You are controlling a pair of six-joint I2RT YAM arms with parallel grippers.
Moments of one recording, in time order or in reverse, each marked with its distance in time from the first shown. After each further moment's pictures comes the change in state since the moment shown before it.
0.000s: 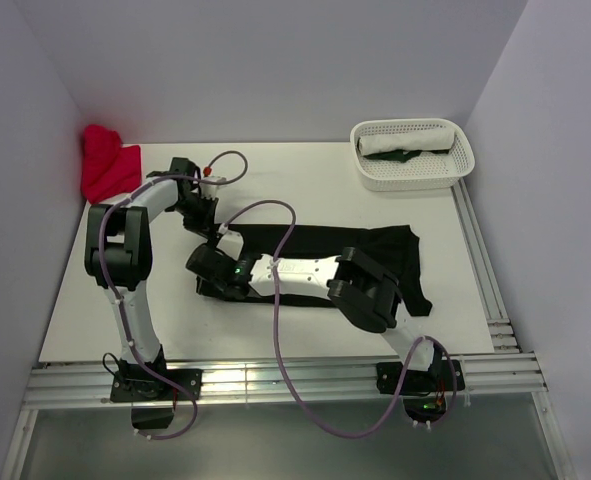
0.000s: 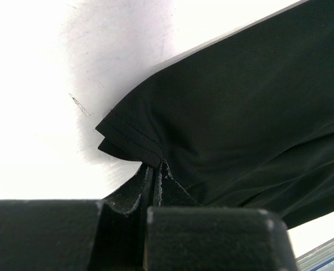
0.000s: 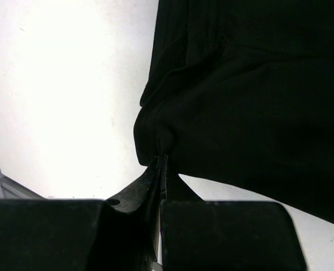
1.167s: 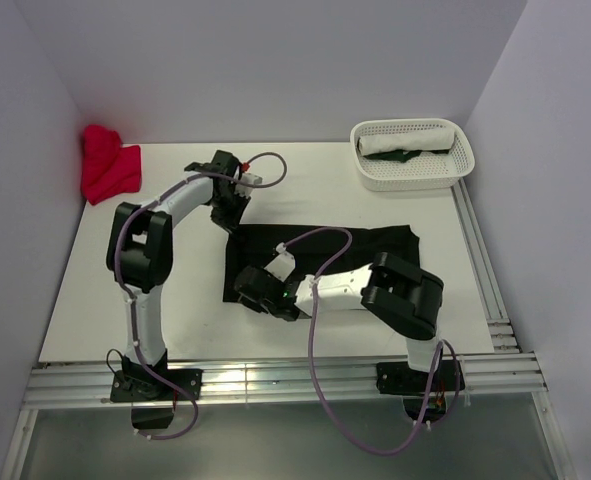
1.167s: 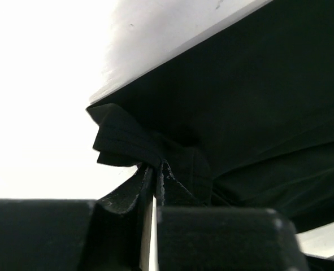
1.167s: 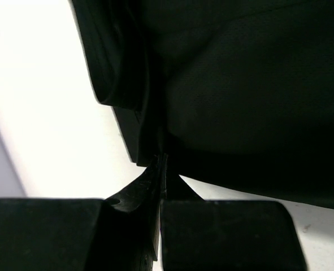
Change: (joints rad) left arm -0.219 0.031 0.151 -0.082 -0.183 -0.039; right arm -0.010 -0.277 -0.597 0.339 0.113 0.274
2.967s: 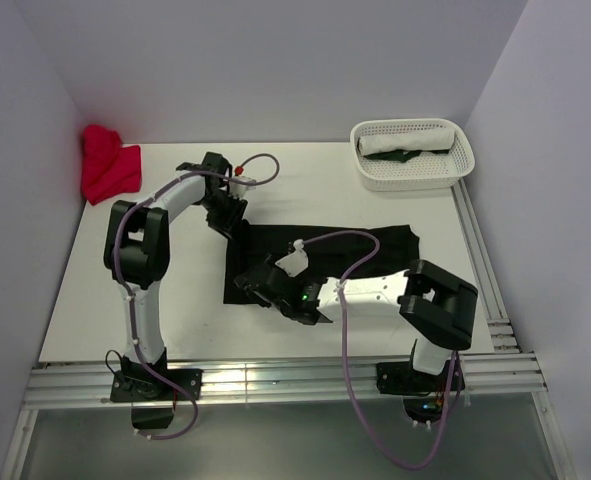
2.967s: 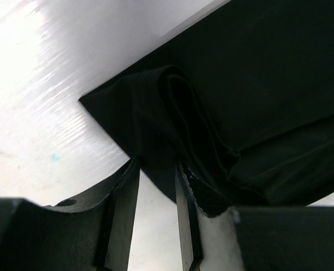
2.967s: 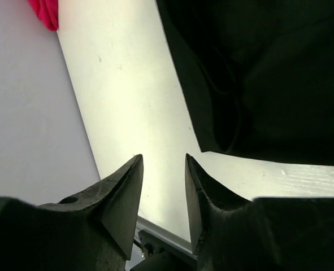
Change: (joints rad) left arm 0.059 0.021 -0.005 -0.043 0.134 0.044; right arm 0.014 -0.197 -0.132 0.127 0.080 0.130
